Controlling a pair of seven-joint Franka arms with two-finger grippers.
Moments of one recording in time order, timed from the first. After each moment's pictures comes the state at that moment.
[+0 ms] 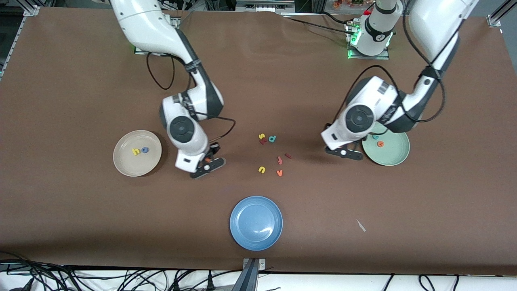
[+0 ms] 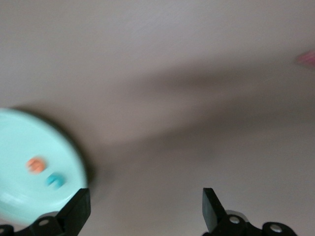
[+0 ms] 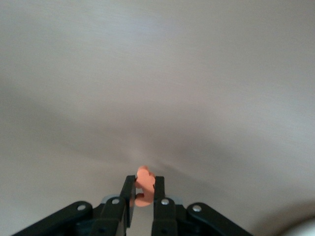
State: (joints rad) left arm 0.11 0.53 -0.61 -1.81 0.35 1.98 -0.41; right arm 0.69 0.68 -0.30 -1.60 0.19 2.19 -0.16
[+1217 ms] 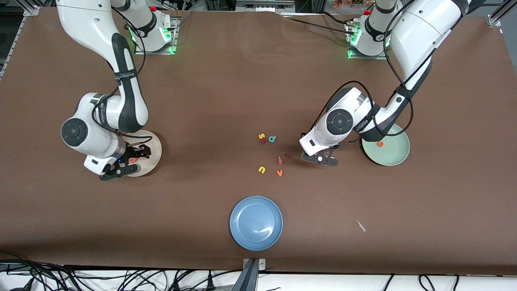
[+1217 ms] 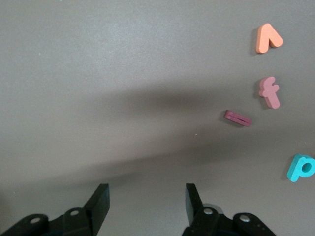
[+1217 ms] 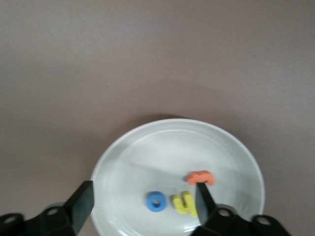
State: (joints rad) left arm 0.06 0.67 -0.61 -1.77 0.35 2.16 -0.51; right arm 0.63 0.56 -0.56 -1.83 0.36 2.21 -0.34
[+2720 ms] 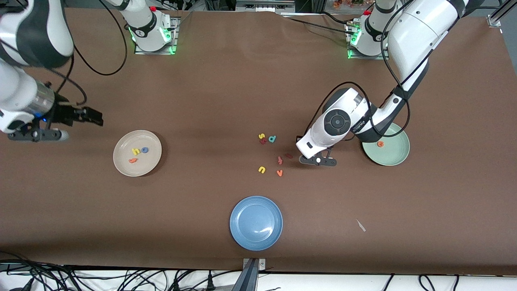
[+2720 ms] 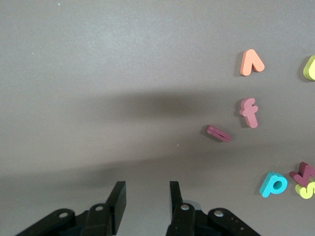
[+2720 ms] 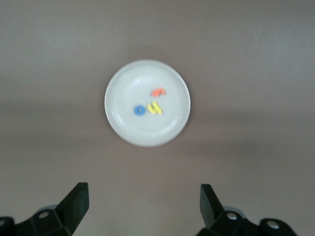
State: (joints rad) left arm 0.04 0.68 -0.61 -1.73 0.32 2.17 -0.61; right arm 0.23 0.07 -0.22 -1.76 0.00 1.71 -0.04
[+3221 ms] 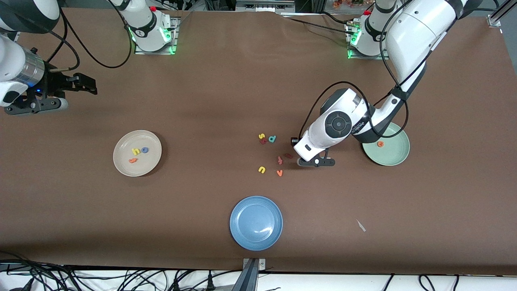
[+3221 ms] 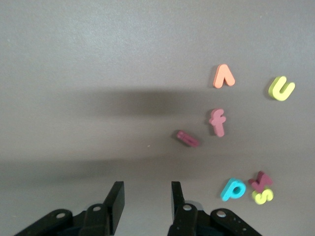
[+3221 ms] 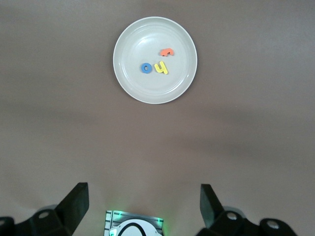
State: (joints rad) left arm 0.01 0.71 -0.61 -1.67 0.24 2.19 -0.70; right arm 0.17 -0.01 -0.14 -1.77 -0.02 1.56 -0.14
